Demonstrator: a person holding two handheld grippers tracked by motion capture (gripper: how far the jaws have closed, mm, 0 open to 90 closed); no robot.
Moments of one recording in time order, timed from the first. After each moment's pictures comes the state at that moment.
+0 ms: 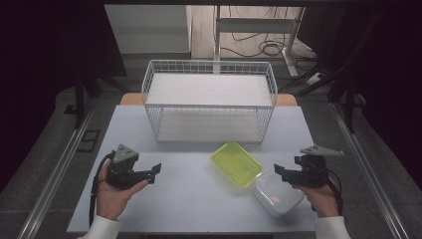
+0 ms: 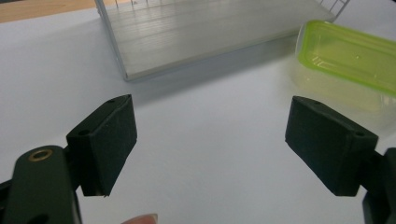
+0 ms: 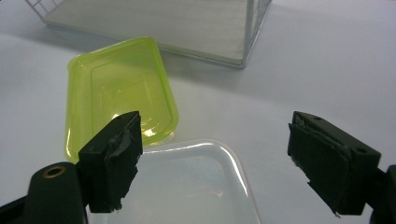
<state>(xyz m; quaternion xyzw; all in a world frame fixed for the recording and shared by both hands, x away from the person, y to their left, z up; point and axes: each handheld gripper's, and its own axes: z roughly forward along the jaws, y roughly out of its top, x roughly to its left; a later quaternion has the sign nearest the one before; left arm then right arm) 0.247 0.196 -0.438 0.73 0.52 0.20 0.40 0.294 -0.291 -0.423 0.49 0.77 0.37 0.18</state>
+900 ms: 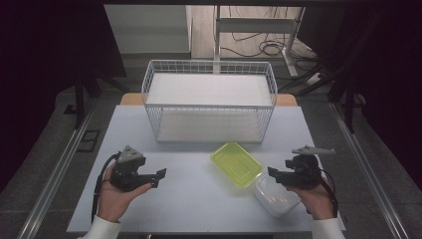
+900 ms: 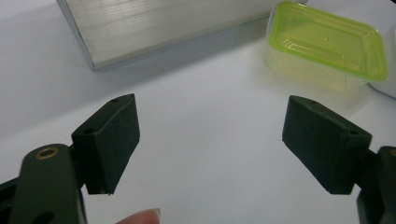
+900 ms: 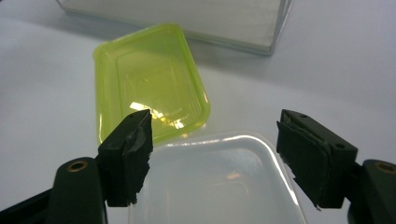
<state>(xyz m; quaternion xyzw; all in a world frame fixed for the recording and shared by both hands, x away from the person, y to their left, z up) 0.245 0.185 -0.434 0.76 0.50 0.15 0.39 0.290 -0.273 -0.420 0.49 0.78 0.35 0.15</state>
